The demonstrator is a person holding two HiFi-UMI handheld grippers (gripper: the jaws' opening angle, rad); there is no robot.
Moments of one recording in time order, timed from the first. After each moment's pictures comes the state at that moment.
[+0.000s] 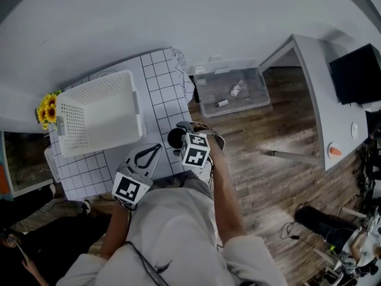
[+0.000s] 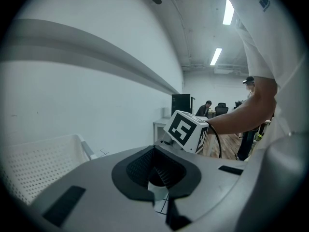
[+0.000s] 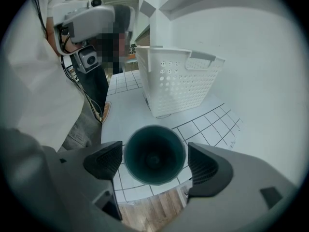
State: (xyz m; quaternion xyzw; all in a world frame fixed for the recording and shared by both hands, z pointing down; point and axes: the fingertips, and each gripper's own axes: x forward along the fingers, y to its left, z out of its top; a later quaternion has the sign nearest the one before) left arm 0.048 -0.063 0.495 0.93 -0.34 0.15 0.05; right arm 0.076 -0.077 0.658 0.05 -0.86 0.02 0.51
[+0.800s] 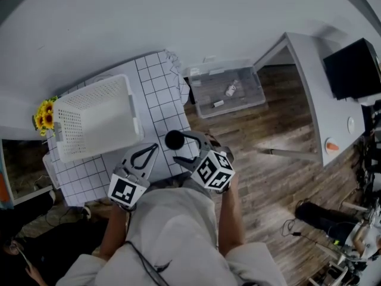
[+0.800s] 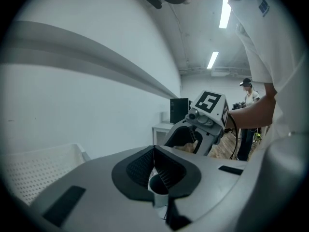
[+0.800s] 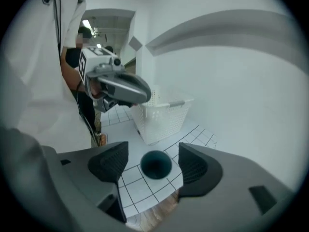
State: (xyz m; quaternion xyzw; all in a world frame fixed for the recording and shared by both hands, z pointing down) left arm 0.048 -0.070 0.474 0.94 -0.33 0.12 0.03; right arm 0.089 -0.062 0.547 0.16 -0.92 0.01 0.35
